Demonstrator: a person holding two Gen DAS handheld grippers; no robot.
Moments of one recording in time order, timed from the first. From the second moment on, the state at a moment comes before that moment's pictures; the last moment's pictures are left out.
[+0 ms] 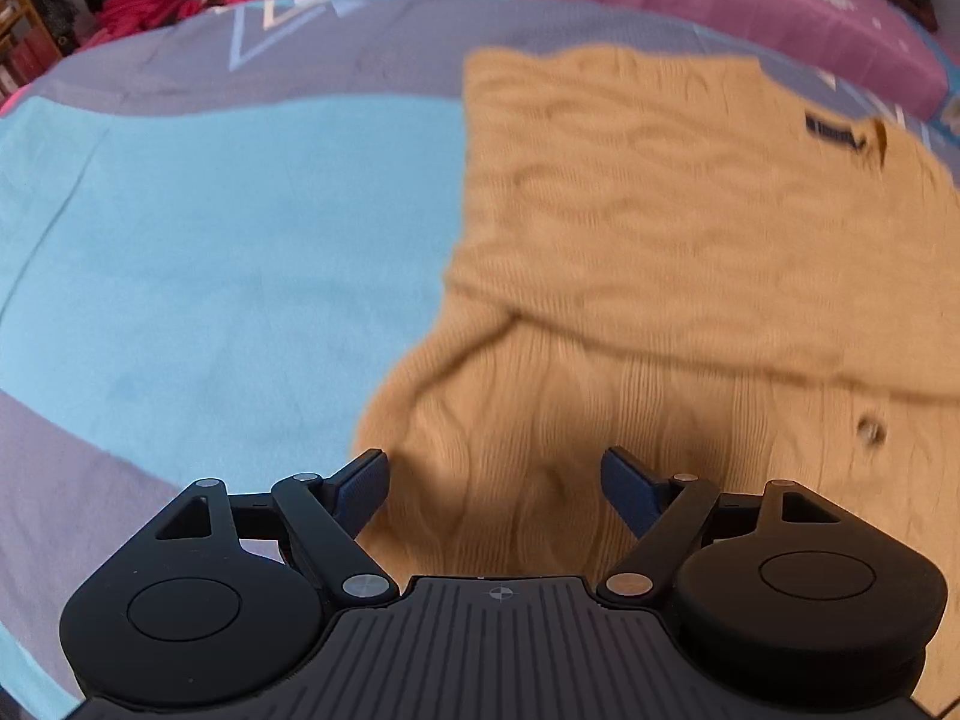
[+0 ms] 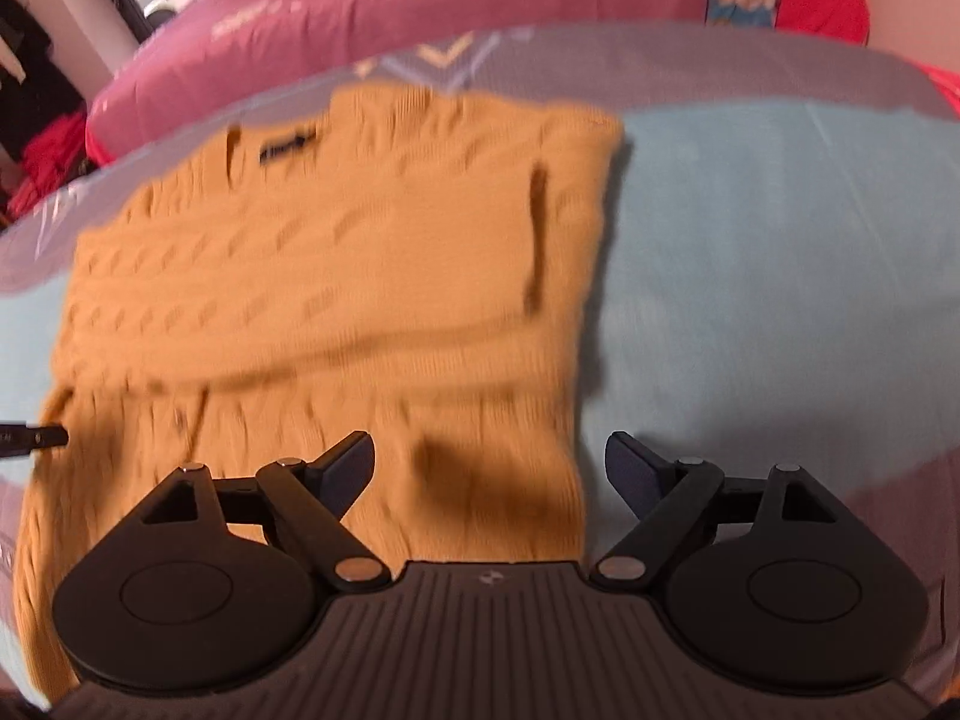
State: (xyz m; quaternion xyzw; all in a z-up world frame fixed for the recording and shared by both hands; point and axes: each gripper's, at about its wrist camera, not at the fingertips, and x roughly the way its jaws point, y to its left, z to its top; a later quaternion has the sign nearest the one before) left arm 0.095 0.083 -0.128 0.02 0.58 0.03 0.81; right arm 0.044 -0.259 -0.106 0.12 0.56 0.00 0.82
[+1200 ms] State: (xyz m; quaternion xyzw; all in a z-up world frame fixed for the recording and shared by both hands) left arm 0.008 0.125 -0.123 0.08 0.58 -0.08 0.81; right arm -0.188 -0.251 -0.101 0.40 0.50 -0.04 0.77
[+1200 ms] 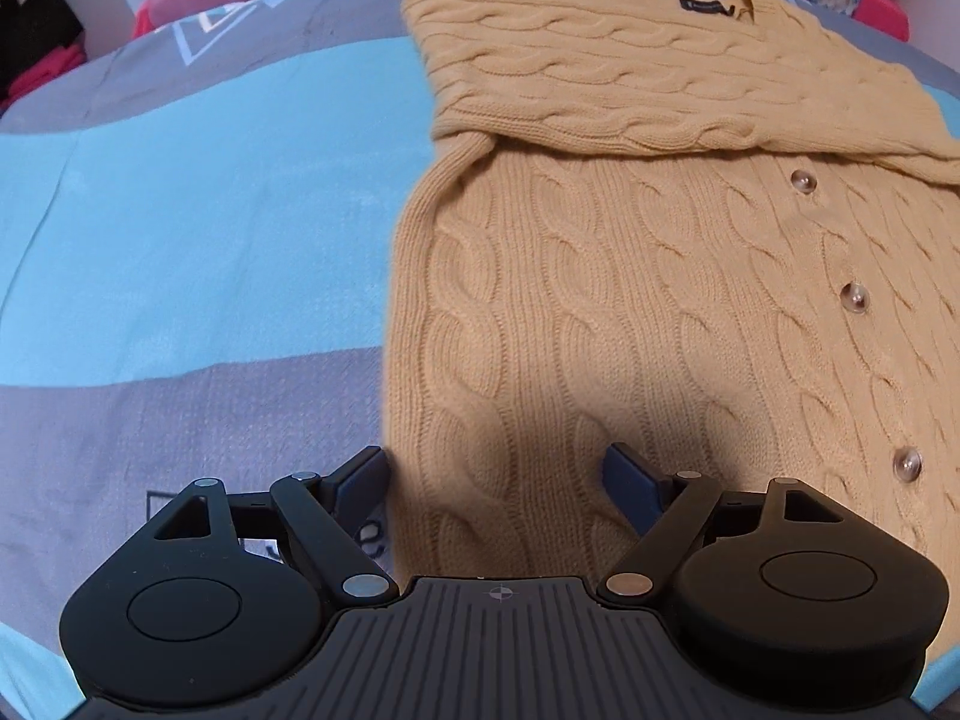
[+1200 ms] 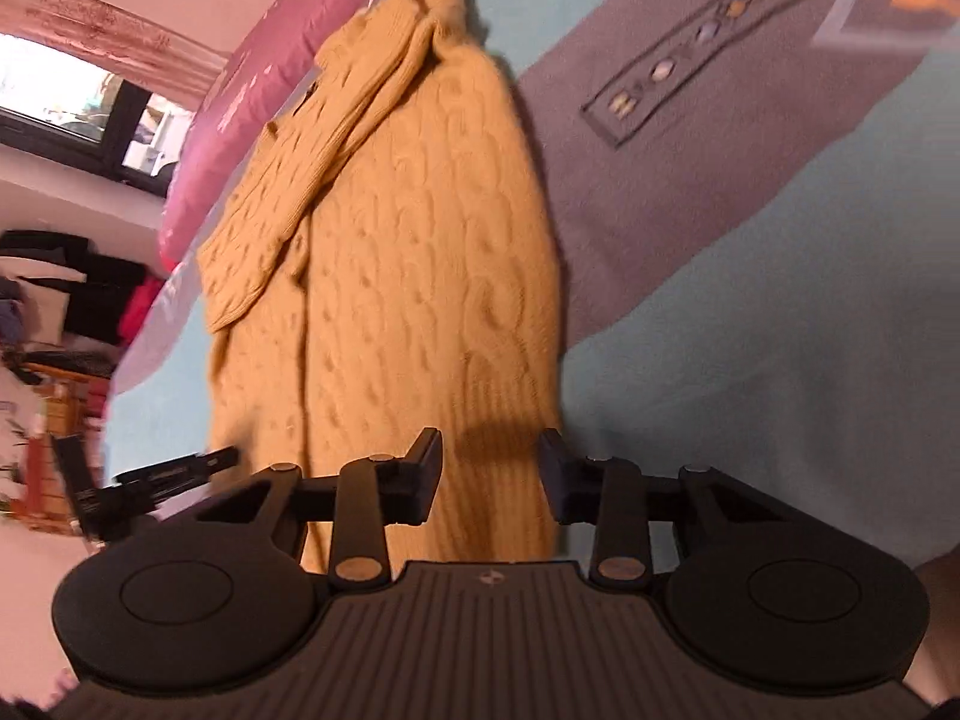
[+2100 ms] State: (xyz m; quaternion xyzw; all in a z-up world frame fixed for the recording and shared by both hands) left arm 0.005 0.134 -0.128 0.05 0.58 -0.08 0.81; right arm -0.158 -0.215 -0.078 0.22 0.52 -0.04 0.83
